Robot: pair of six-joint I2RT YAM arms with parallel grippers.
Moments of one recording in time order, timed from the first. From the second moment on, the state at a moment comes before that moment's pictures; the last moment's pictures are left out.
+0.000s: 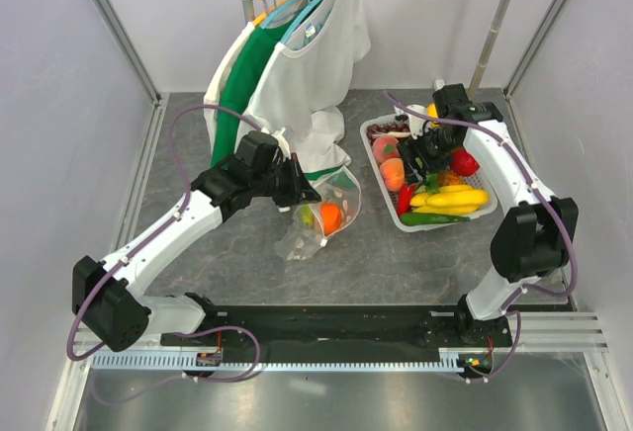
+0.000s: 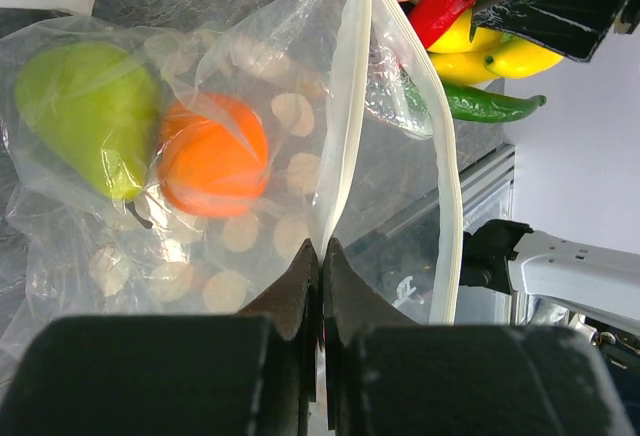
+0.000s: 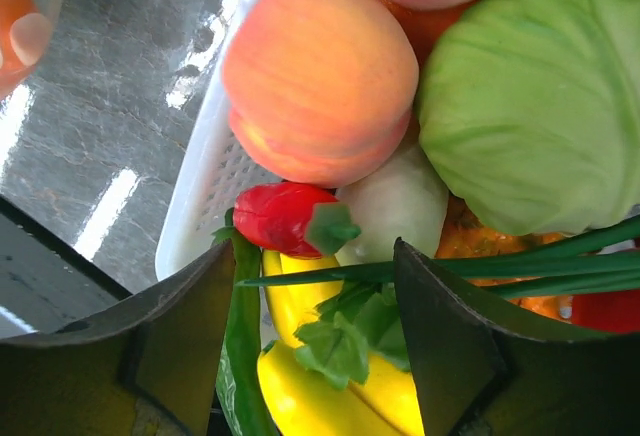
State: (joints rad) left arm -0.62 1.28 1.12 -0.52 0.30 -0.78; right arm 0.17 1.67 1.56 -1.10 -0.36 -0.42
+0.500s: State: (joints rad) left arm -0.62 1.28 1.11 -0.52 0.30 -0.78; right arm 0.13 1.74 1.57 -1.11 -0.47 -0.33
